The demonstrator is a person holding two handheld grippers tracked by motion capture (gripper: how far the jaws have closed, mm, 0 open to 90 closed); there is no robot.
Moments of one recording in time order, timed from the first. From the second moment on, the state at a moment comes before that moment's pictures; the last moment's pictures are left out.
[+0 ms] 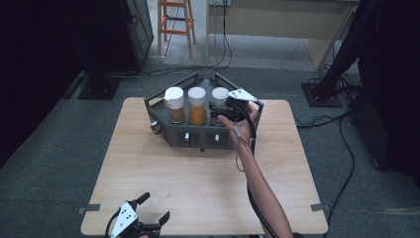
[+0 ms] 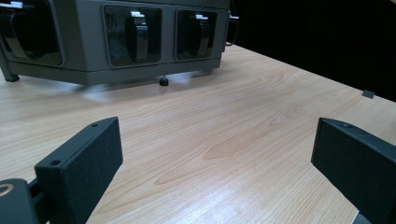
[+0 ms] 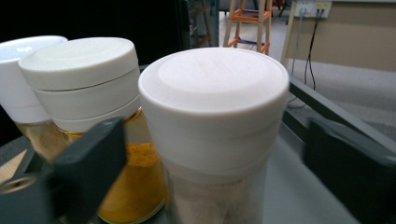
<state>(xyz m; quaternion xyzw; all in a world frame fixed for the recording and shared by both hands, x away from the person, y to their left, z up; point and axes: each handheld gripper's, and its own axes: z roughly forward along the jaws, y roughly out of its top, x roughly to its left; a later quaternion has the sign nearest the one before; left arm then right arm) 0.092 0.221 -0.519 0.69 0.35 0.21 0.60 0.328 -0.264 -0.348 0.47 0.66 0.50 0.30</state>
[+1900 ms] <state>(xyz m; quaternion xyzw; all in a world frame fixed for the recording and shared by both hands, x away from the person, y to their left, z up) 0.092 0.221 -0.519 0.69 0.35 0.21 0.60 0.234 -0.308 -0.376 0.40 0.65 0.58 0.28</state>
